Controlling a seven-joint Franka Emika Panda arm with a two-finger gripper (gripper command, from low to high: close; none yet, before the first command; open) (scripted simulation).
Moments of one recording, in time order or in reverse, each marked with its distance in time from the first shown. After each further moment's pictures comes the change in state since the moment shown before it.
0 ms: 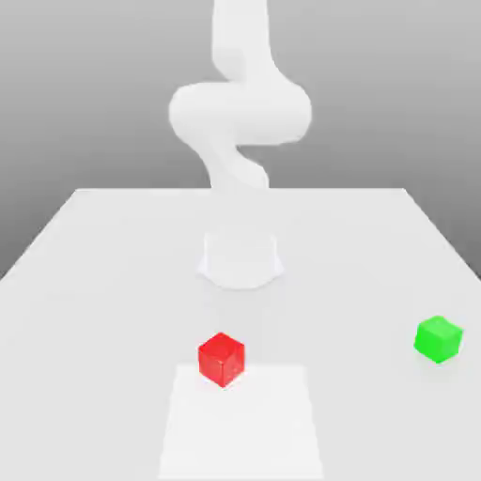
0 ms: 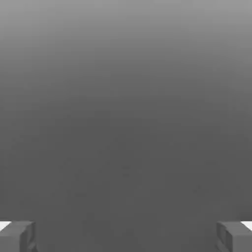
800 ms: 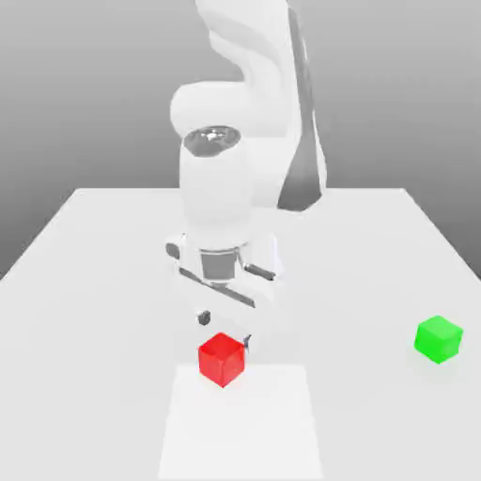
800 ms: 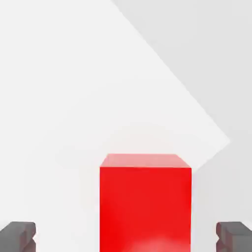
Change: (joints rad) arm -0.099 0.708 0.092 -0.571 0.238 0.524 0.374
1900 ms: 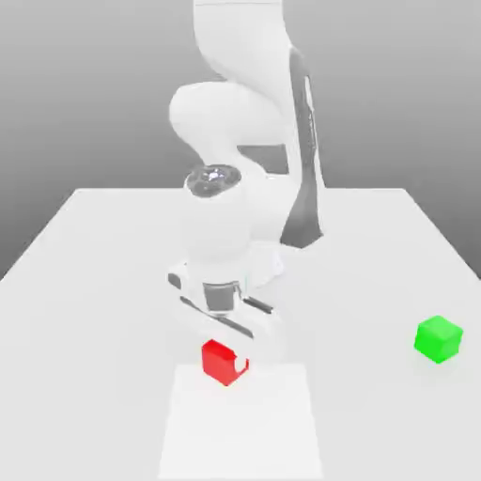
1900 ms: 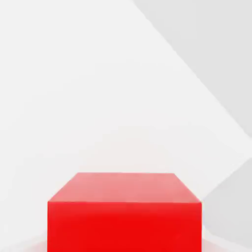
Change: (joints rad) arm 0.040 0.155 -0.015 0.024 0.109 0.135 -0.083
